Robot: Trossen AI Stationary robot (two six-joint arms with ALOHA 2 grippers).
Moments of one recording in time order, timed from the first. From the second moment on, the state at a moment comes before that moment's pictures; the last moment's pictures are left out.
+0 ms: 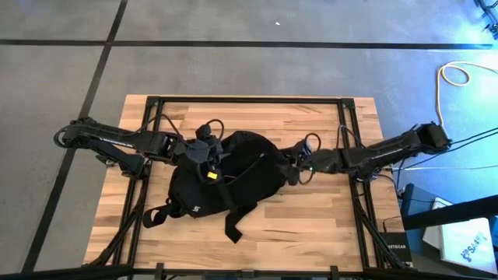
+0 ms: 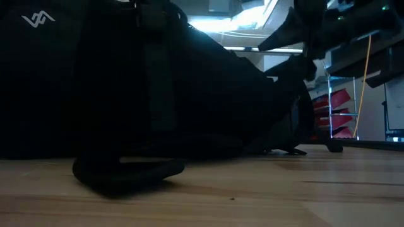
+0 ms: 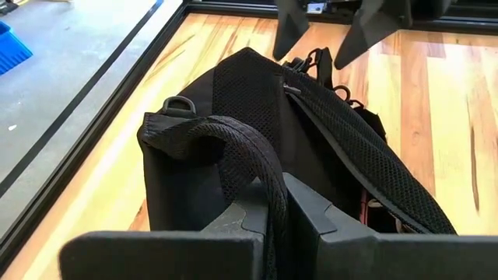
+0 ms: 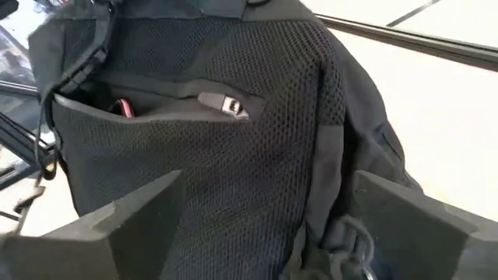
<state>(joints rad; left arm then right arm) -0.16 1.29 1.17 -0.54 -0.47 -0.19 0.16 1.12 0.46 0.29 0.37 0.55</state>
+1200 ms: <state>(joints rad) -0.16 1.29 1.17 -0.54 -0.47 -0.20 -0.13 1.34 0.46 0.53 -0.14 0.34</state>
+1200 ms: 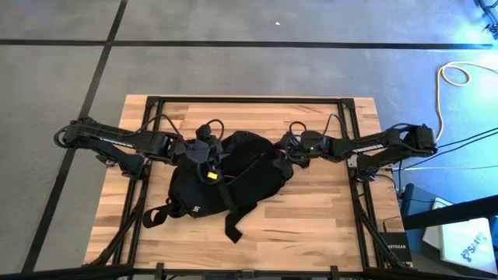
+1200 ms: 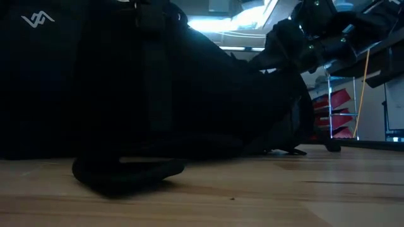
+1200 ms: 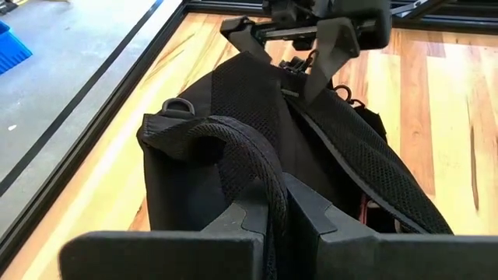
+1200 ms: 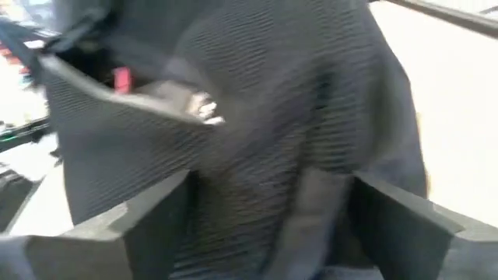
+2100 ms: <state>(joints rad) -0.16 1.29 1.17 -0.54 -0.47 -0.20 -0.13 1.33 0.46 0.58 -0.25 0.29</state>
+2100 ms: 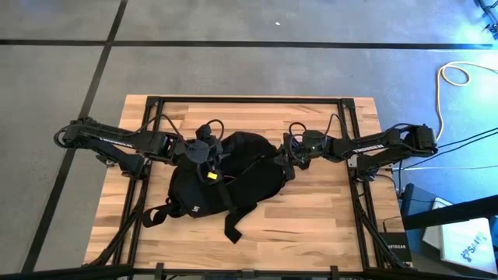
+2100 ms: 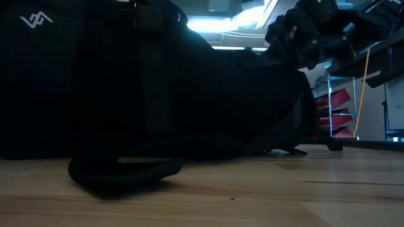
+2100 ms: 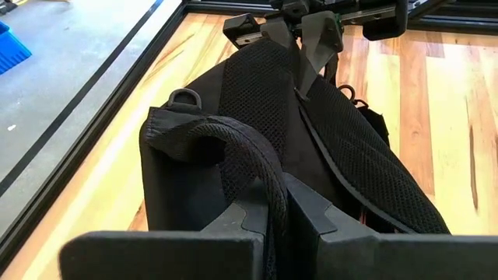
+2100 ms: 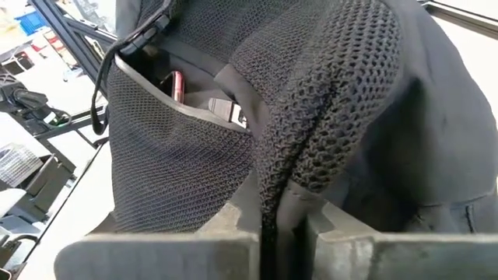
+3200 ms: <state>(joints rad) -0.17 1.29 1.17 -0.52 -0.47 -0.23 -0.10 1.33 0.46 0.61 -0.29 0.33</state>
